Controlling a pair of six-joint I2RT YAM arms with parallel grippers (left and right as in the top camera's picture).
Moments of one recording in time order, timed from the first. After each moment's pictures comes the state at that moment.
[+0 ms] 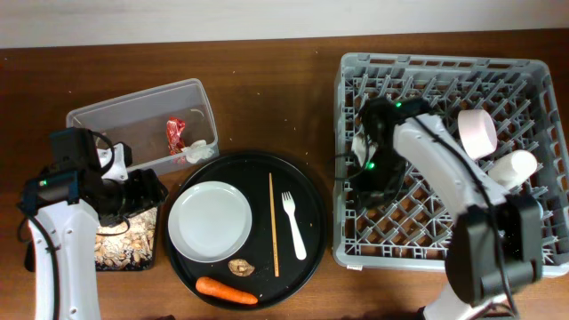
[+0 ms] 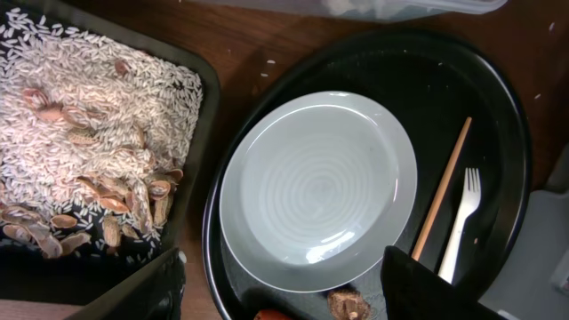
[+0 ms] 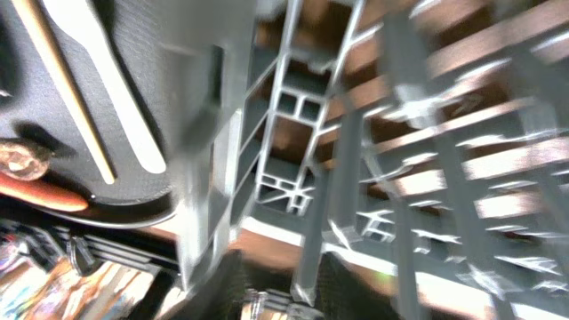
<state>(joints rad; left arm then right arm) 0.28 1.34 1.17 -1.17 0.26 -0.11 0.24 1.79 1.46 -1.44 -0.26 0.08</state>
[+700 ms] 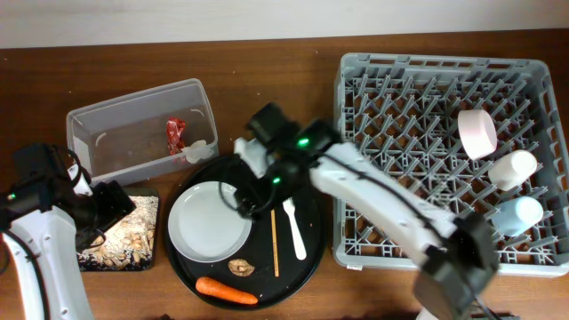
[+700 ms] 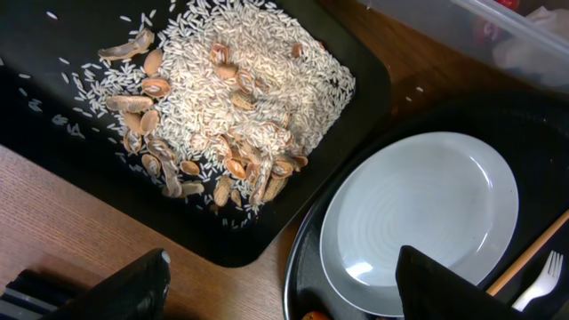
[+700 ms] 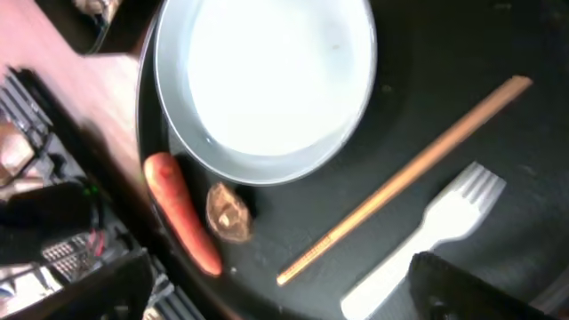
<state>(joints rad) 0.46 1.34 1.17 -1.22 0.09 -0.21 0.75 1.88 1.63 -1.06 -0.39 0.09</state>
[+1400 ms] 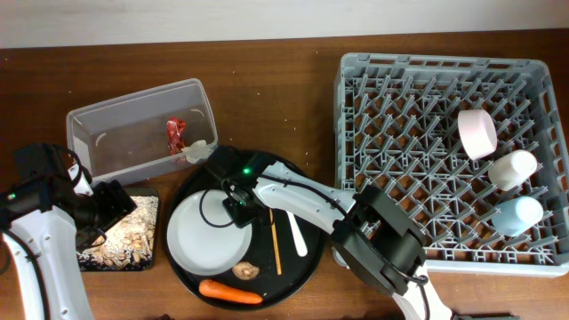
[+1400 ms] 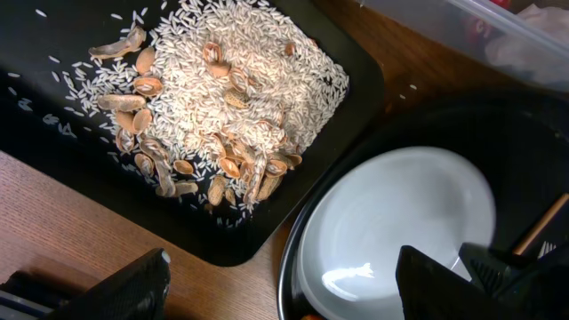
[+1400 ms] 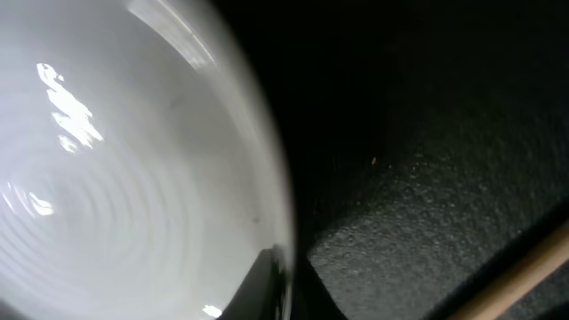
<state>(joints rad) 0.46 1.34 1.17 -1.22 0.10 -0.21 0.88 2.19 1.63 -0.85 -0.14 0.32</state>
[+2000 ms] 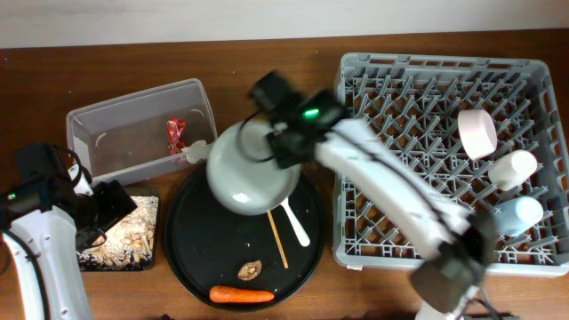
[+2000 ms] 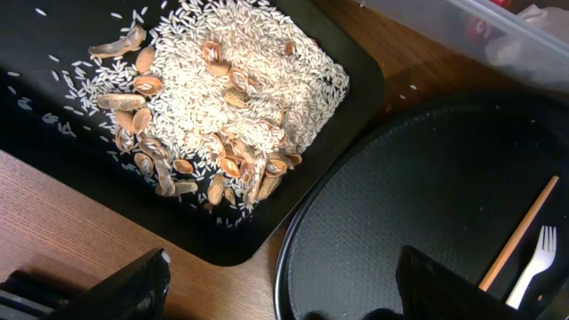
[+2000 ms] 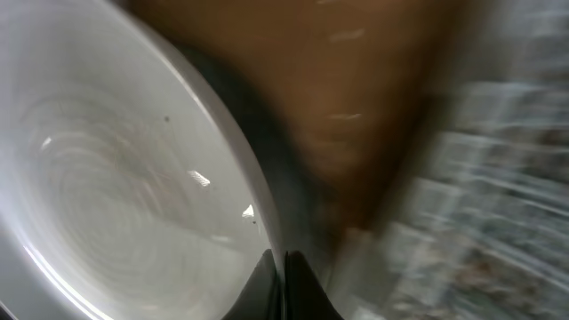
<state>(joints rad) 0.46 1.34 1.17 -1.22 0.10 -0.21 0.66 1.87 1.91 -1.28 0.18 0.30</state>
